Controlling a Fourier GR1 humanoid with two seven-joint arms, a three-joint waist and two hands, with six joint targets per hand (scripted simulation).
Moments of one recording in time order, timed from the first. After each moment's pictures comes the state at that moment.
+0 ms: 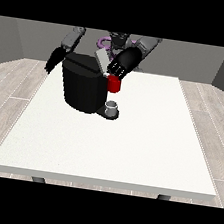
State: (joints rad) left arm -1.28 0.44 0.13 -0.64 -0.76 -0.39 -0.09; right arm -0.48 -0.09 -0.07 -1.25 0.16 -0.18 0.01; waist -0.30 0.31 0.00
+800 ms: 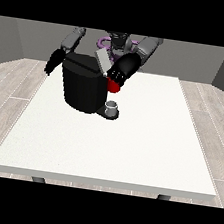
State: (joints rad) left arm -1.26 0.48 0.08 -0.63 -0.85 -0.31 -0.16; right arm -0.47 -0.09 -0.07 -1.26 0.15 -0.18 0.00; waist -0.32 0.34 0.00
